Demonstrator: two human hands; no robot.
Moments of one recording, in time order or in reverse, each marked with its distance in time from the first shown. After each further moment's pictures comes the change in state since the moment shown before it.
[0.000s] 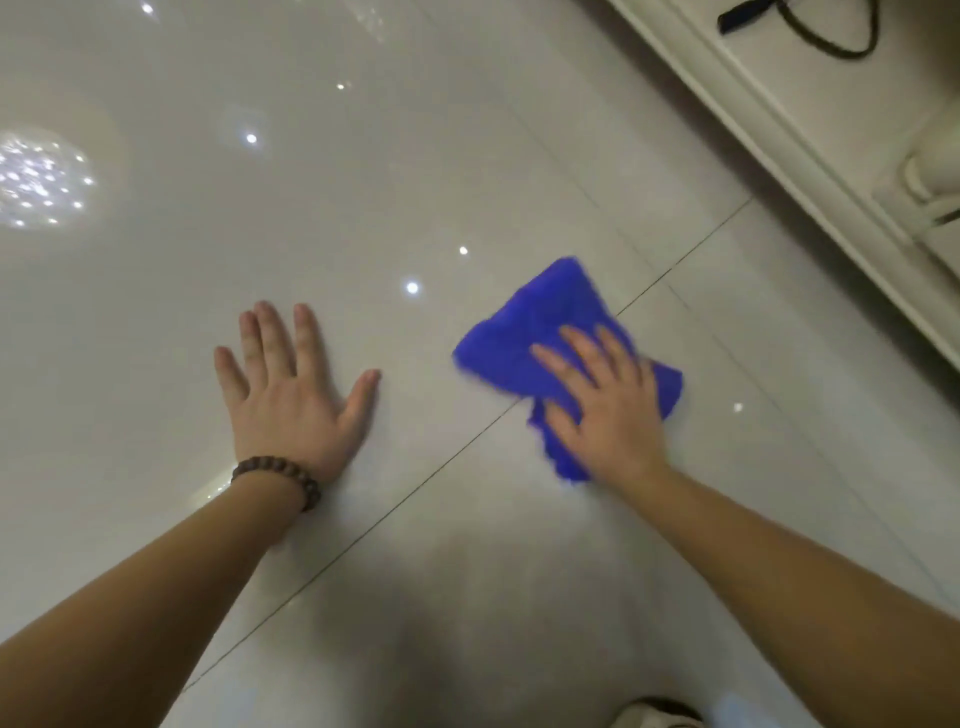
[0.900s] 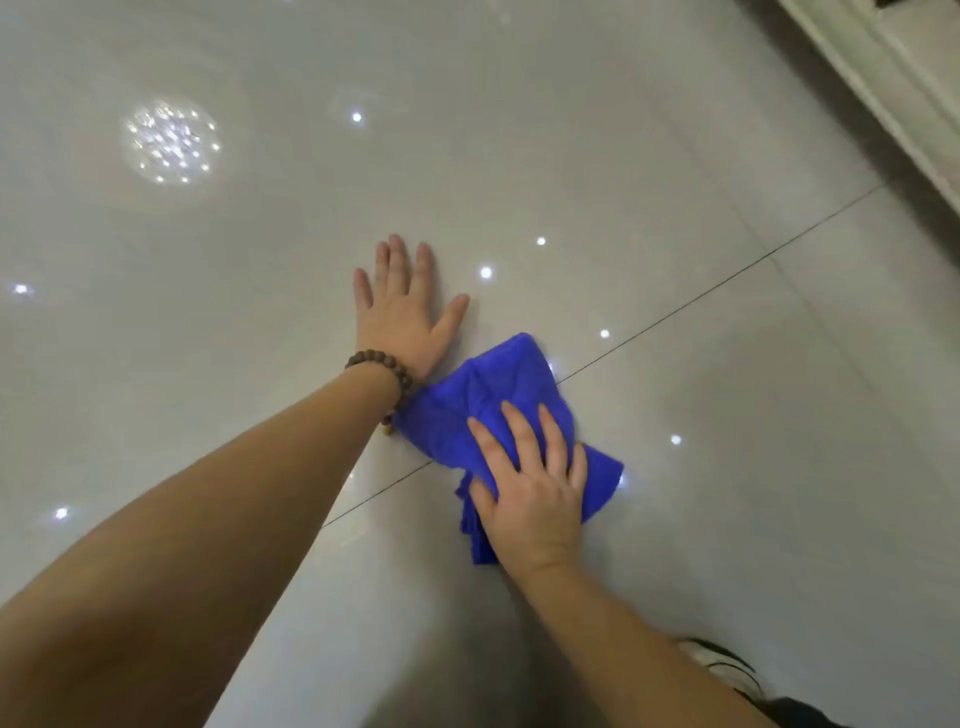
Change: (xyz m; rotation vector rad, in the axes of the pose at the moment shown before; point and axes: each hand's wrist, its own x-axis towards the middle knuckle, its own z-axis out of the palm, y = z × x) left_hand 0.005 -0.018 -0.012 -0.173 -0.092 0.030; right_hand -0.097 -0.175 0.008 0.075 -0.117 0.038
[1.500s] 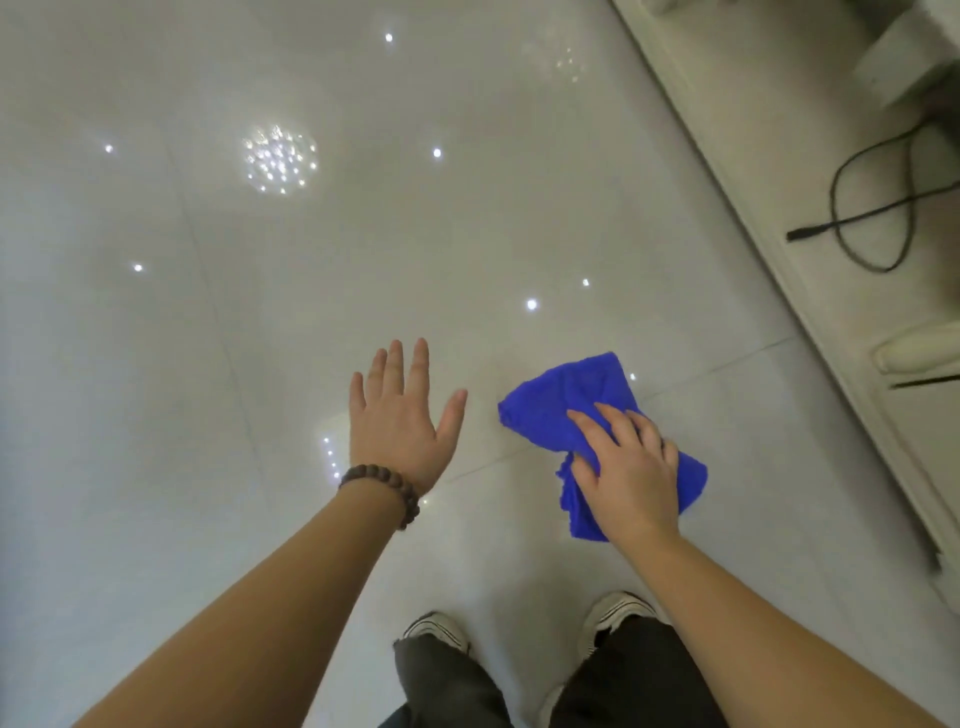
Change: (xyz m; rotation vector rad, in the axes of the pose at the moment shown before) left_hand -0.178 0.048 -0.281 0.004 0.000 -0.273; right_hand 0.034 0.004 -0.291 0.066 -0.167 -0.032
